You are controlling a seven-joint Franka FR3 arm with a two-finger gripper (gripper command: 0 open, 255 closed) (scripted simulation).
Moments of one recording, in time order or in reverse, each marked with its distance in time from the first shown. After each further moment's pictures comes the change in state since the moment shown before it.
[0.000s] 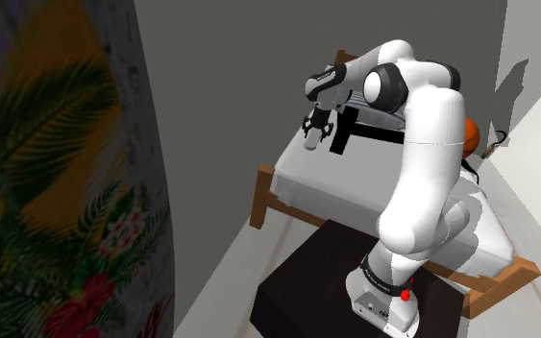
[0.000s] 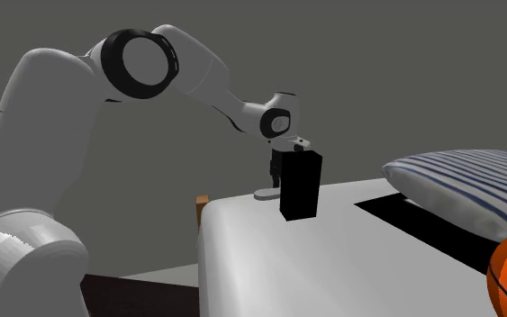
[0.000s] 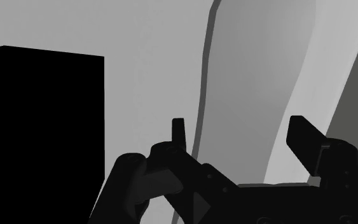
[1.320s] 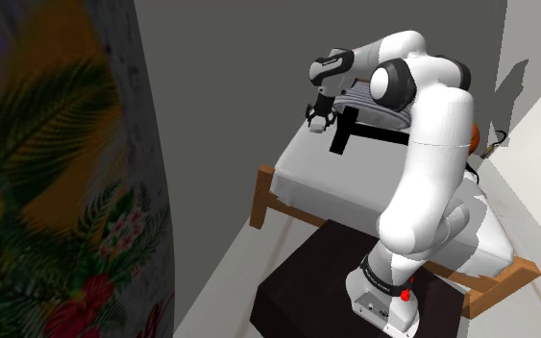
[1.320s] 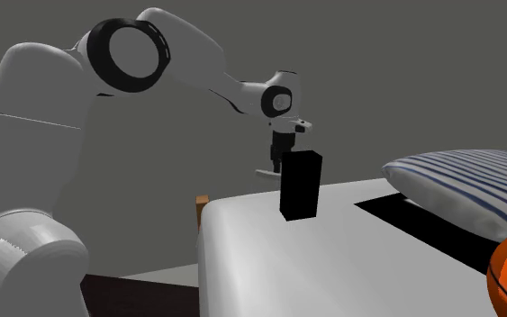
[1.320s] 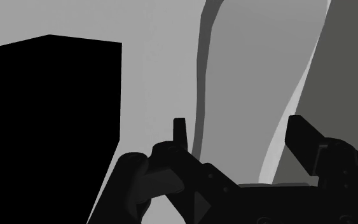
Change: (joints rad) arm 0.005 -0.061 -0.012 0.073 -0.025 -0.130 0.018
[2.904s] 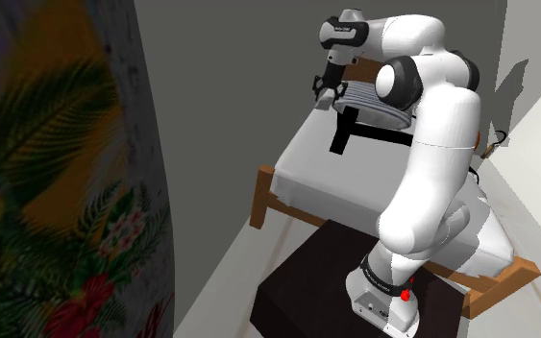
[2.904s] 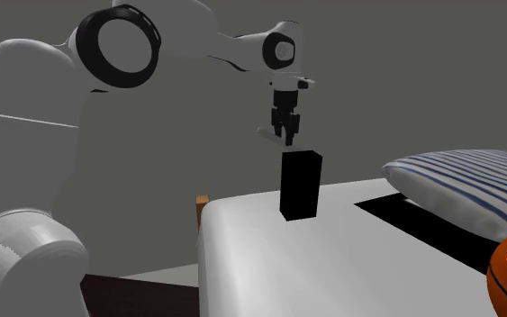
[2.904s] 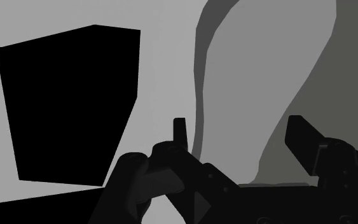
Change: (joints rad) arm -0.010 -0.042 -0.012 0.272 -0.021 -0.311 0.020
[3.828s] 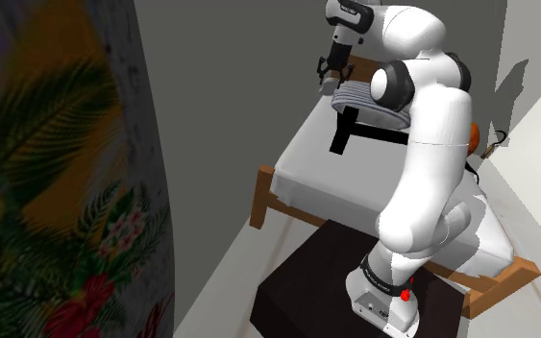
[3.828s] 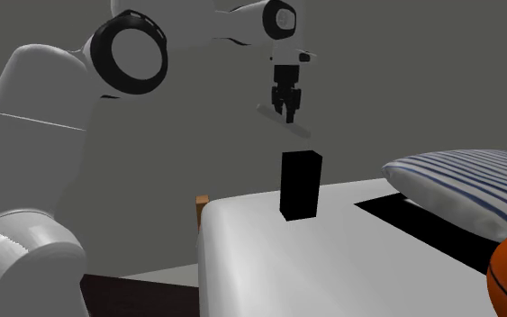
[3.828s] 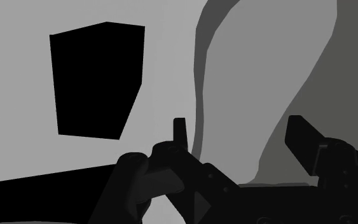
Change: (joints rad) arm -0.030 0.061 -0.001 0.279 0.018 -0.219 0.005
